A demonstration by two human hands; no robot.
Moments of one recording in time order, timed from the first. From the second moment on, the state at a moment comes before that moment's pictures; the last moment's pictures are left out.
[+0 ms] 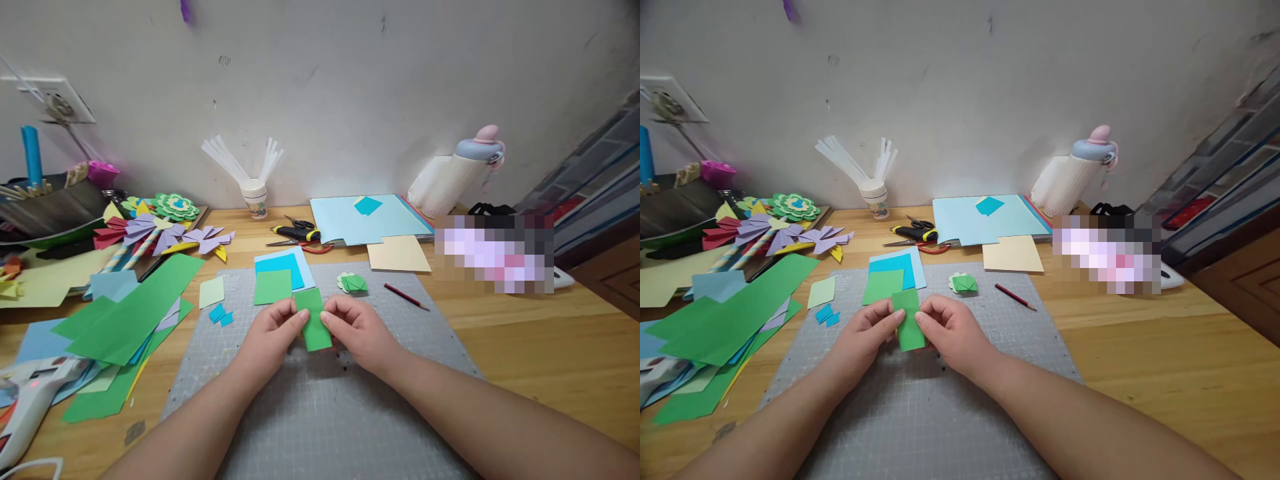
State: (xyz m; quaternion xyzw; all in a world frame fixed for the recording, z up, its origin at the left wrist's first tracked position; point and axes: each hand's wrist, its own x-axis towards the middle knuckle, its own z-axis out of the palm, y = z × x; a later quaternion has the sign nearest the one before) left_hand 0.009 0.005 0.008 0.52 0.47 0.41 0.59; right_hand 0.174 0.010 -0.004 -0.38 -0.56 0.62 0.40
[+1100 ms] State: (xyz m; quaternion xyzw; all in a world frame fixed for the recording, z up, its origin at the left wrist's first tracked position) left_hand 0.009 0.001 0.007 0.64 0.51 0.33 0.47; right_hand 0.174 0.010 0.002 -0.42 -0.49 0.62 0.45
